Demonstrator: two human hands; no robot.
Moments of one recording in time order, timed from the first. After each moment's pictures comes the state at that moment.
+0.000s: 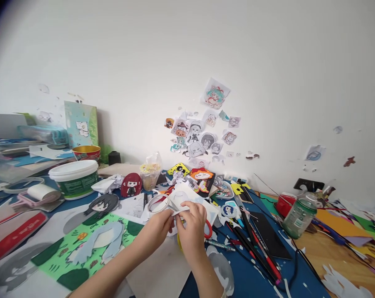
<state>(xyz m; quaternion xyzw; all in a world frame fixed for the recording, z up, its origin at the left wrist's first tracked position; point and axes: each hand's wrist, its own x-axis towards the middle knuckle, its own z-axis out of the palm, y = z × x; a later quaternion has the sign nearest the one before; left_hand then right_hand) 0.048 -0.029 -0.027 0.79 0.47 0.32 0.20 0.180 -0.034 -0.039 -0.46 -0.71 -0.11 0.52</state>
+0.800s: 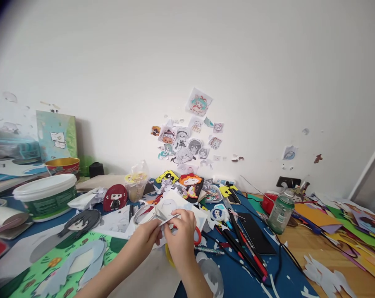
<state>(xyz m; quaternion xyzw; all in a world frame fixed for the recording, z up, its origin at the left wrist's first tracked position) 0.045 -0.027 -0.023 0.79 0.45 0.33 0.26 0.177 -0.032 -0.039 -0.50 -0.67 -0.04 0.55</state>
